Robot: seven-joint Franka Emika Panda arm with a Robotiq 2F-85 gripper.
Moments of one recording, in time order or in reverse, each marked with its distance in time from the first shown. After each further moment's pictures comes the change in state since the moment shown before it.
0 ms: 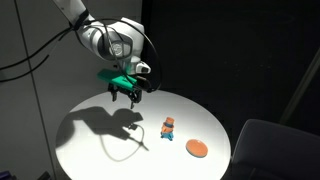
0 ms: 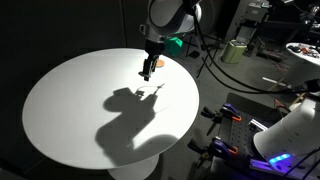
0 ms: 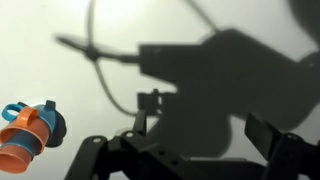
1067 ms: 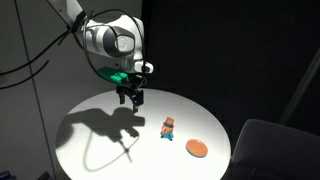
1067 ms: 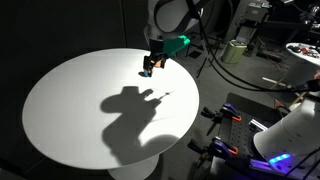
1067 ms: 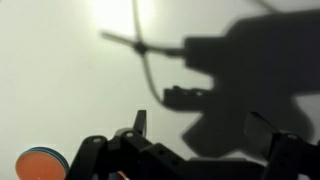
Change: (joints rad) arm 0.076 -0.015 -0.109 0.004 -0.204 -0.050 0.542
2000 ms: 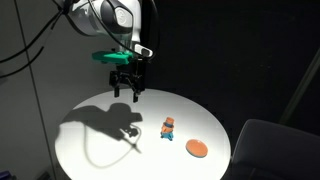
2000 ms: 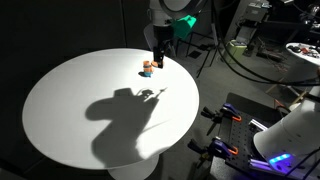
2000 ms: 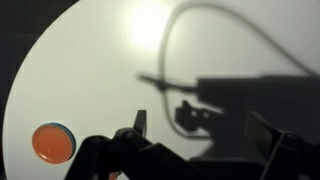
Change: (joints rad) arm 0.012 -0.114 0.000 0.027 -0.121 -0.238 -0.172
